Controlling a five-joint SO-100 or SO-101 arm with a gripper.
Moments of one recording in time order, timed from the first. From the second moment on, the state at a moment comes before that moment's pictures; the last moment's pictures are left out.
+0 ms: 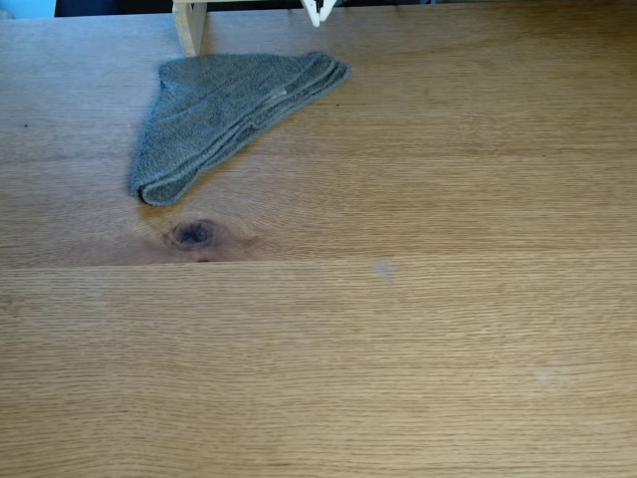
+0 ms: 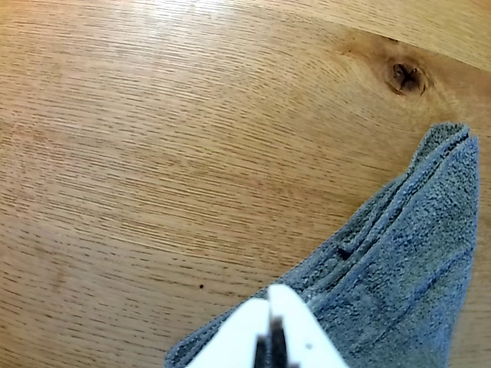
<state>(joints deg) -2.4 186.4 186.1 72.1 1.3</state>
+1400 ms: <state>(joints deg) 3.6 133.4 156.7 37.6 4.2</state>
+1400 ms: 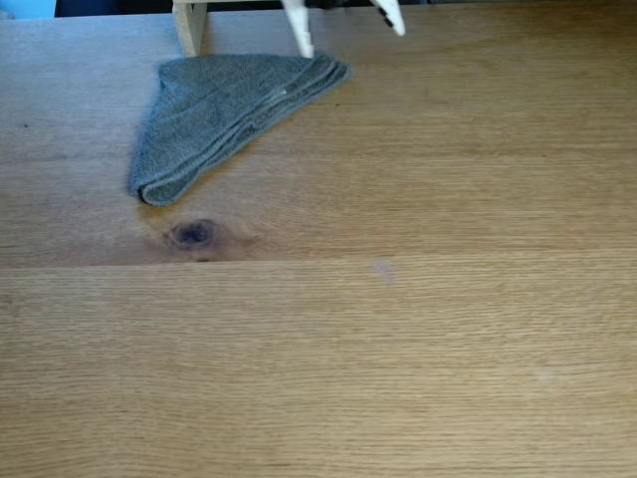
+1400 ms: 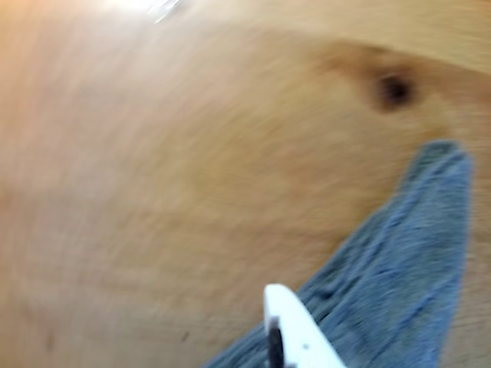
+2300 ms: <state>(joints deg) 51.4 72.6 149.8 4.2 -29.4</state>
